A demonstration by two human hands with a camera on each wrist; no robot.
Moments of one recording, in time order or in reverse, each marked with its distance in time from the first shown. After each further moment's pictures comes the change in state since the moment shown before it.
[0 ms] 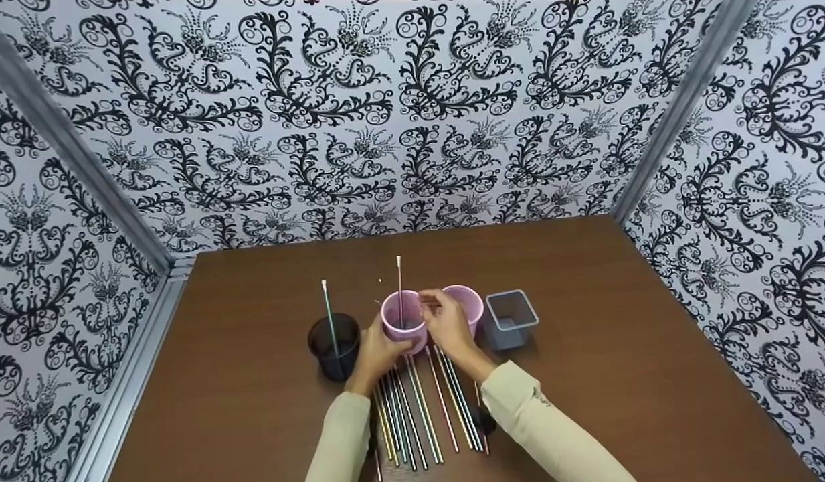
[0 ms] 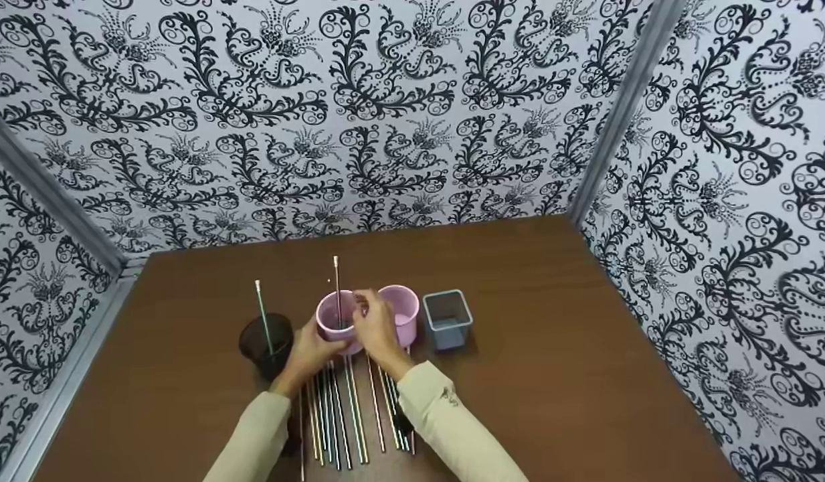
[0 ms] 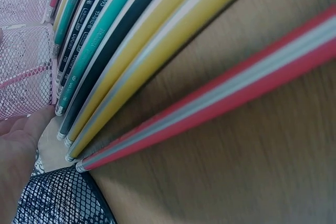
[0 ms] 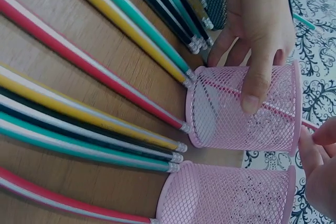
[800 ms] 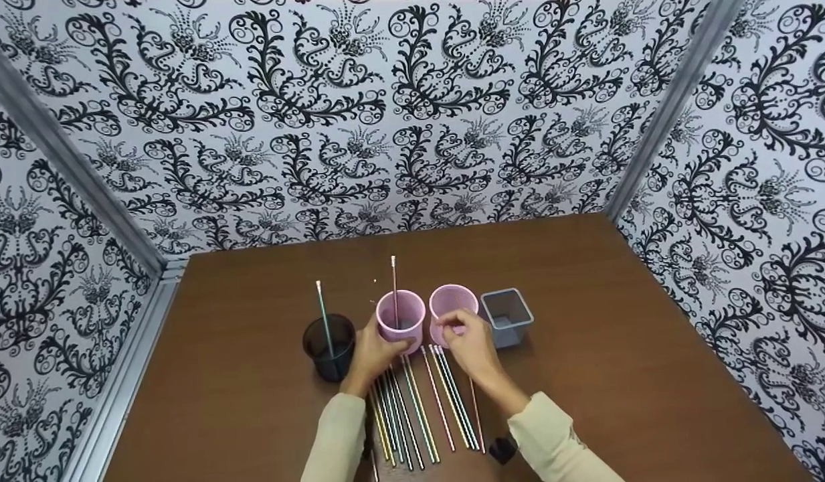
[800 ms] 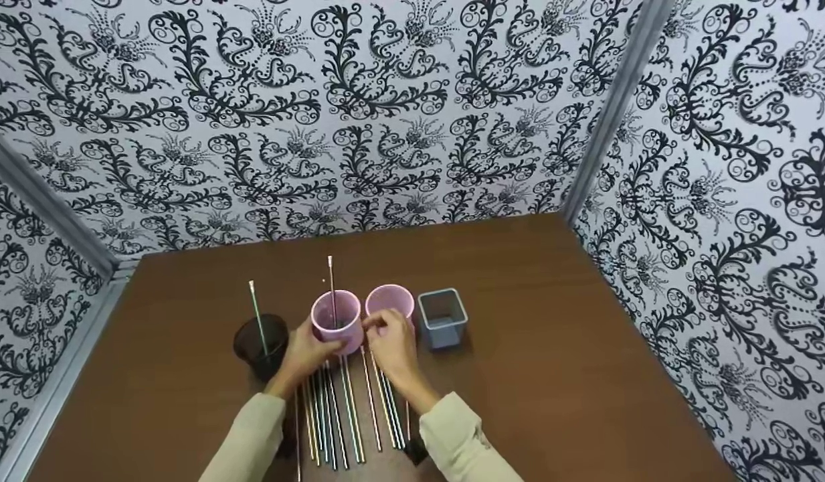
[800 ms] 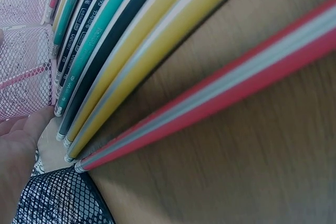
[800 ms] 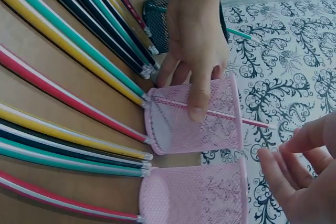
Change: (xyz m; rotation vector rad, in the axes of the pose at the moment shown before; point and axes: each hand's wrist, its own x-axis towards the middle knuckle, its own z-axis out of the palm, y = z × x) left_hand 0.000 0.001 0.001 -0.021 -0.016 -0.005; right_hand -0.037 -0.017 -0.044 -0.069 0.060 0.077
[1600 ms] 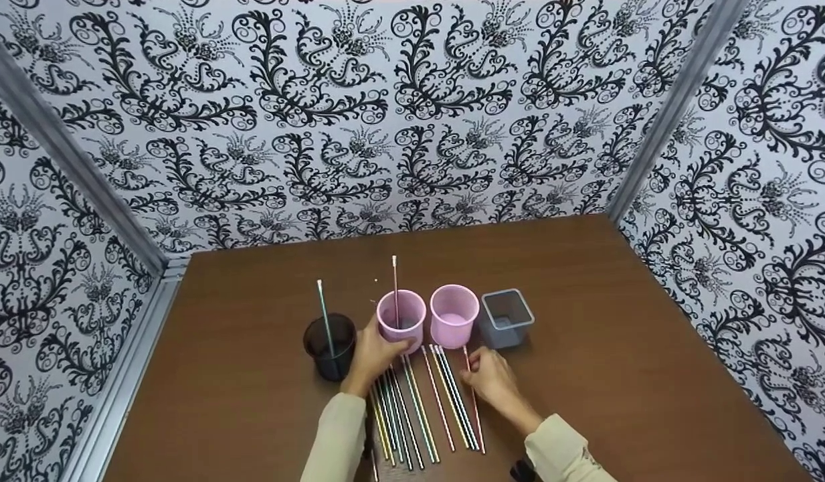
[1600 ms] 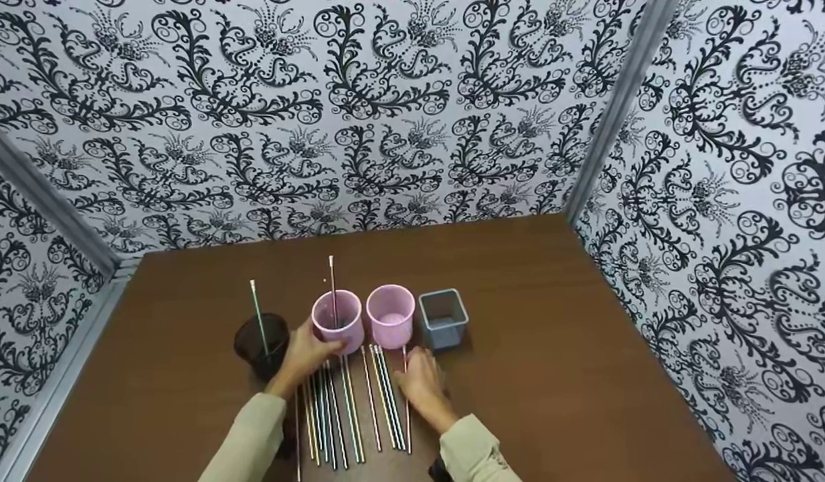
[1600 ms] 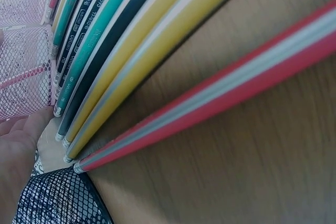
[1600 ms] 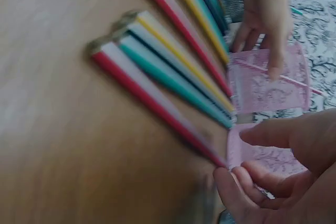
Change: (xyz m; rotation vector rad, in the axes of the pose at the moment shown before) left_hand -0.002 -0.002 0.001 0.029 0.031 -0.010; right_hand -0.038 0.062 -0.015 -0.419 -0.217 0.327
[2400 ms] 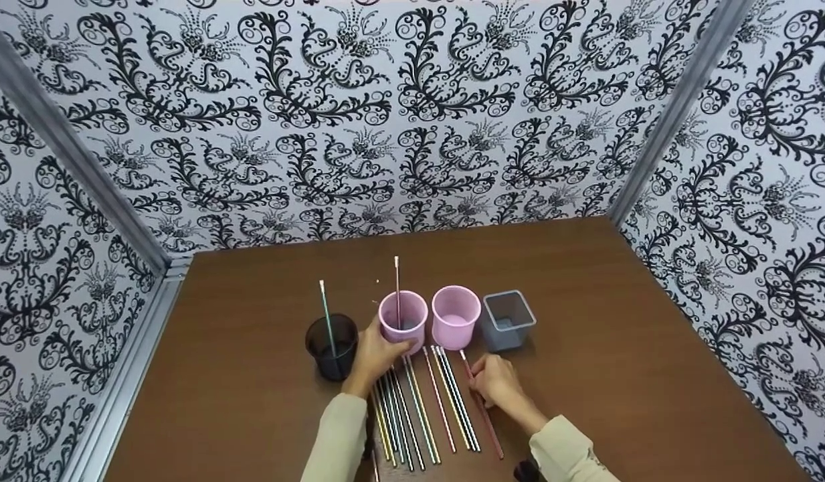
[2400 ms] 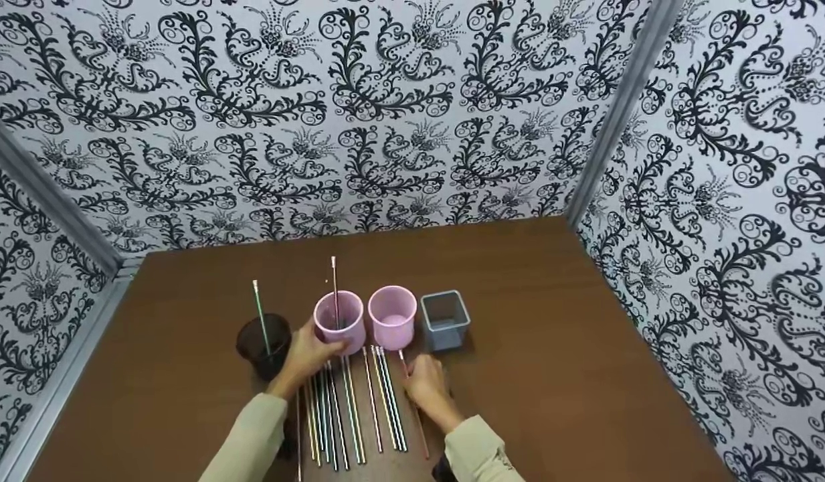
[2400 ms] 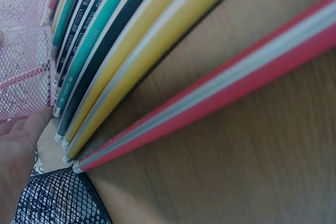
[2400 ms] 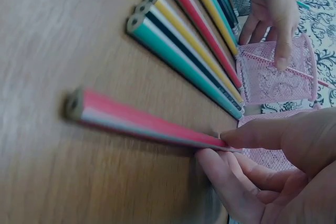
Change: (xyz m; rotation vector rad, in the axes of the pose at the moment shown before) left_hand 0.001 0.000 -0.001 -0.003 -0.028 -0.023; right_hand 0.001 0.002 -0.004 0.022 -0.109 0.124
